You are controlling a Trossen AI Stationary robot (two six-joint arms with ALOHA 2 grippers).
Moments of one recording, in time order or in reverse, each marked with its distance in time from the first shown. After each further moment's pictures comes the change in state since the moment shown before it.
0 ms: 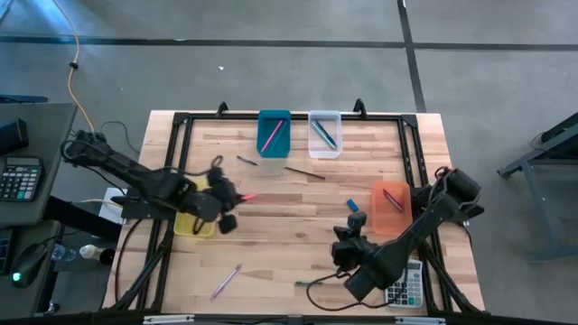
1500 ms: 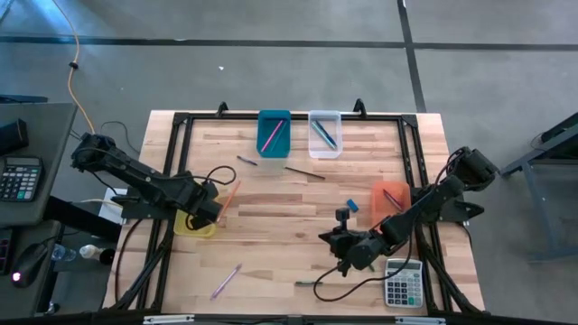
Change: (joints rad) left arm 0.075 0.159 -0.116 -0.627 0.364 -0.263; right arm -0.123 -0.233 -0.527 1.082 -0.239 -0.517
